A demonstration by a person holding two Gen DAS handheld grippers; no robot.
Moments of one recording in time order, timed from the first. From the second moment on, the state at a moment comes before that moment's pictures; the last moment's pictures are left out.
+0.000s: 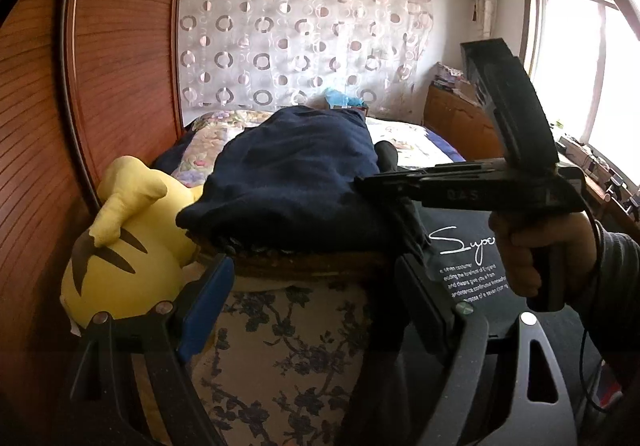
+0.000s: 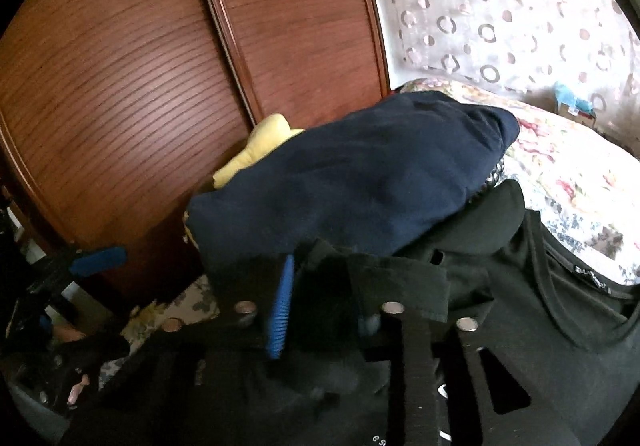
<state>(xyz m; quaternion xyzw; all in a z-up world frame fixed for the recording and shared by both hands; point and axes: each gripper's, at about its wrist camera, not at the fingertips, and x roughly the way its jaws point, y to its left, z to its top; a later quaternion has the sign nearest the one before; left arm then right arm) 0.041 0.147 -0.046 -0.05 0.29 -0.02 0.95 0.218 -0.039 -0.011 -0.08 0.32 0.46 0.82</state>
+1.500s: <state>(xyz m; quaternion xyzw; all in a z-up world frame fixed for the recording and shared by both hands) 0.041 0.110 -0.044 -0.04 0.29 -0.04 0.95 0.165 -0.101 -0.039 -0.11 0.32 0.40 0.85</state>
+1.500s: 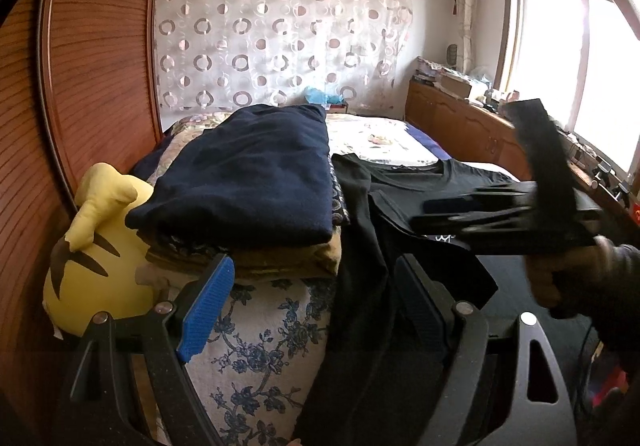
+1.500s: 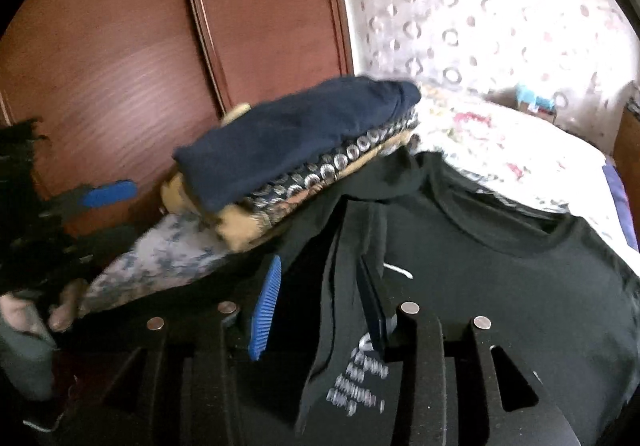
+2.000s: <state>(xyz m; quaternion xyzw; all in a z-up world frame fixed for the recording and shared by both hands) 0.042 0.097 -0.053 -0.04 0.30 -0.05 0.95 0.213 -0.082 -0.070 -0.13 0.35 0.35 0.86</state>
